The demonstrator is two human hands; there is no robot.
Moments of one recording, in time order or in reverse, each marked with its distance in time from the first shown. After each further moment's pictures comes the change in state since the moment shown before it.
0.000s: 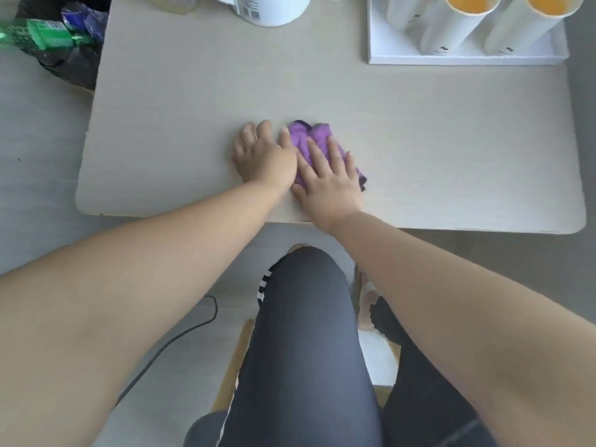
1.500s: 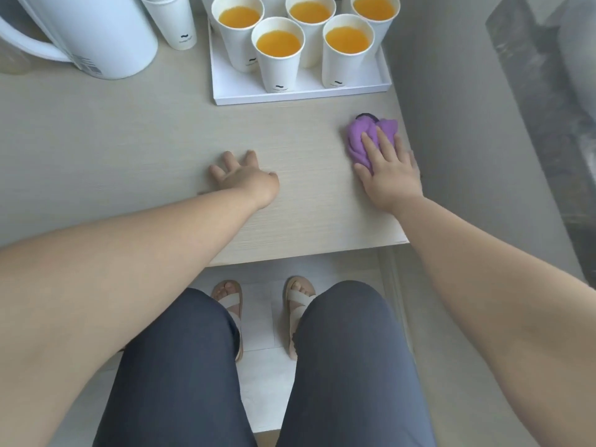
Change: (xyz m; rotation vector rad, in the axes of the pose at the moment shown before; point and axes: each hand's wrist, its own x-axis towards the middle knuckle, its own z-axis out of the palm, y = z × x) left_hand -0.044 0.169 0.092 0.354 -0.355 0.022; right_hand -0.049 0.305 -0.044 0.098 0.088 0.438
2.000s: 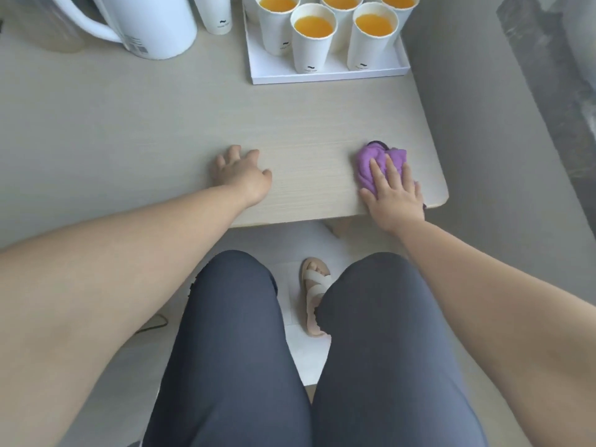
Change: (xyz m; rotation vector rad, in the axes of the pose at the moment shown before) left_hand -0.027 -0.090 -0.004 -0.014 0.122 0.251; right_hand -0.104 -0.042 0.025 -0.016 -0.113 0.110
